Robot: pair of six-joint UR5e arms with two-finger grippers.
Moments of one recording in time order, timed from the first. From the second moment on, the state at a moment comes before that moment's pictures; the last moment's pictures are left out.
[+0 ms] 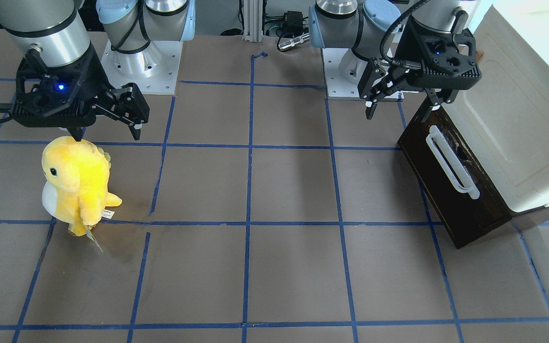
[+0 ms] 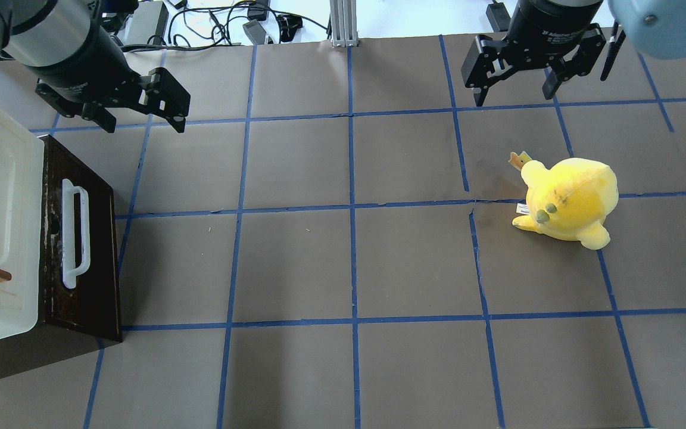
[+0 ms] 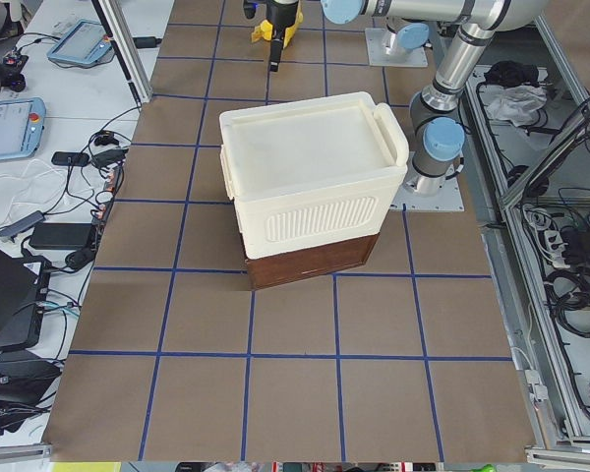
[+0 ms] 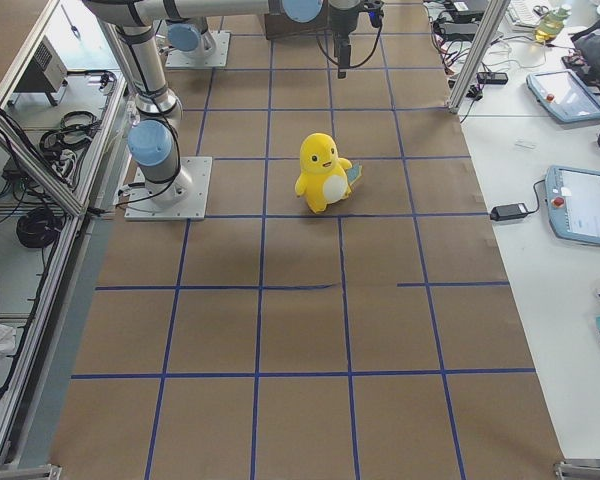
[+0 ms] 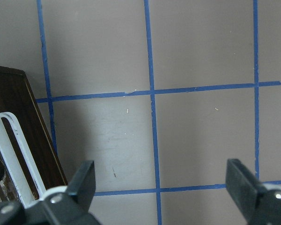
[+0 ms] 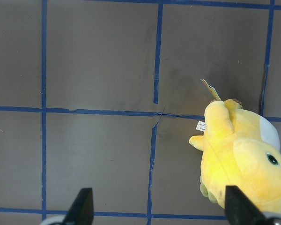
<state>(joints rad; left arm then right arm) -1.55 -1.50 -1.59 -1.48 1.57 0.05 1.60 -1.48 1.44 -1.57 -1.58 -0.02</state>
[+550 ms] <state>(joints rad) -1.55 -1.50 -1.59 -1.48 1.58 0.03 1.60 -1.48 1.44 -1.57 -1.58 -0.02</state>
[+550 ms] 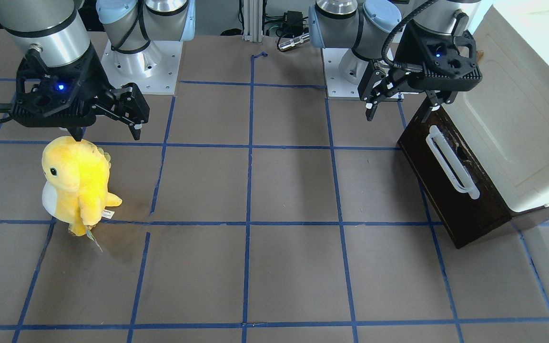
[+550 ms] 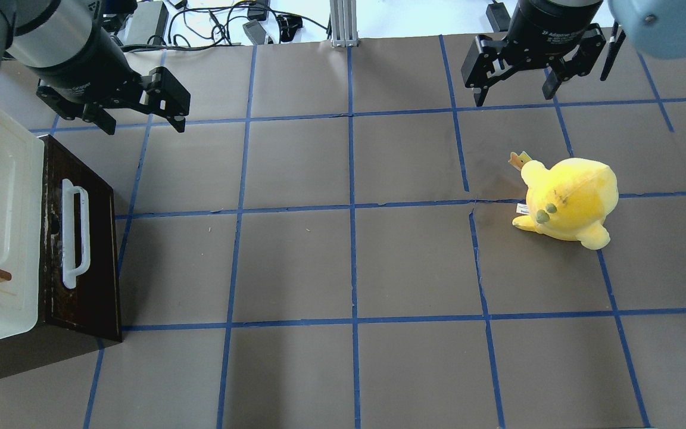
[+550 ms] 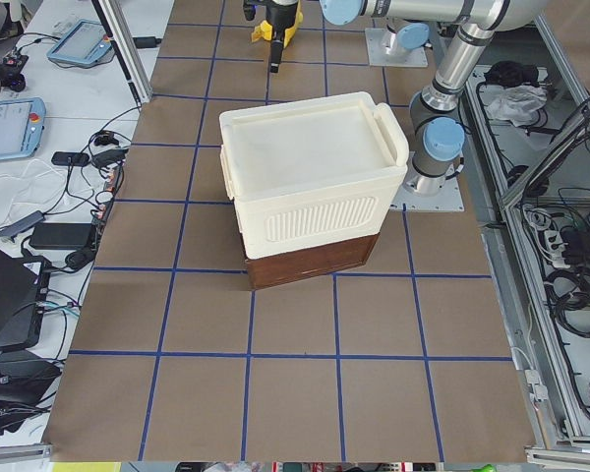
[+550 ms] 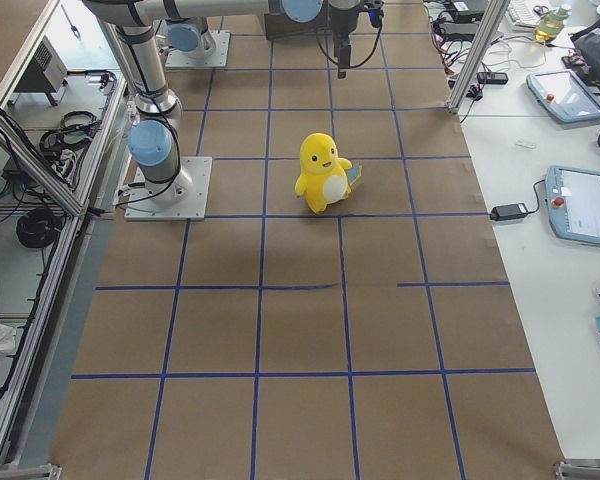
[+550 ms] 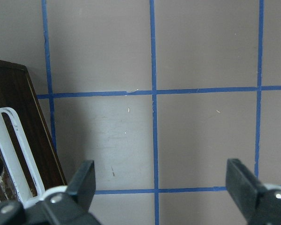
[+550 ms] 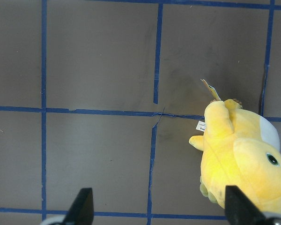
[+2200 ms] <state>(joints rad) -1.62 -1.77 -1.83 -1.41 2.28 -0.35 1.60 -1.48 1.44 -1.57 -1.58 -0.02</state>
